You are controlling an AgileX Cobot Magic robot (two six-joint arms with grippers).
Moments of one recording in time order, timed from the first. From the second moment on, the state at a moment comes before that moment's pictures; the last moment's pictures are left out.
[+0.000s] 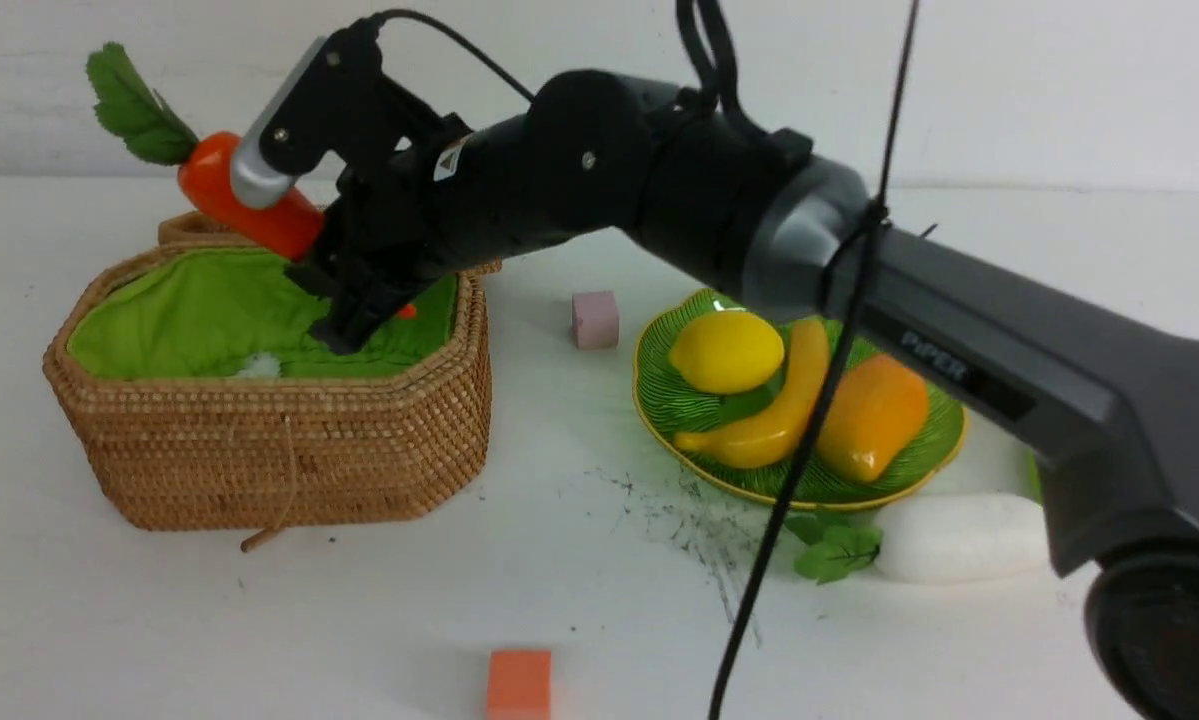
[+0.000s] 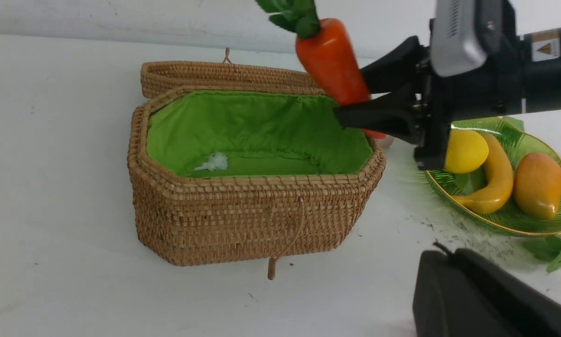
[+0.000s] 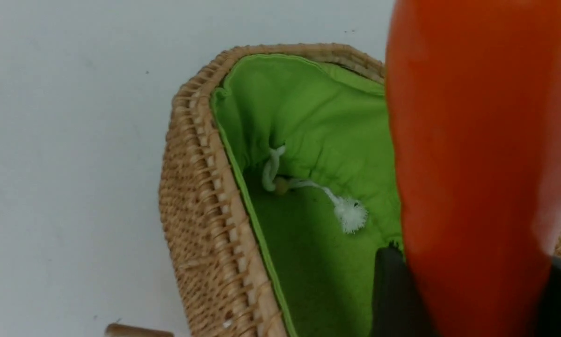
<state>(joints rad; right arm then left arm) 0.73 2.25 -2.18 0.47 0.53 -0.89 -0.59 0.48 -0.87 0.41 0.88 -0.62</state>
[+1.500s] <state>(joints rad) 0.22 1.59 -1.21 0.04 1.04 -0.78 -0.59 0.48 -0.87 -0.31 0.91 0.13</state>
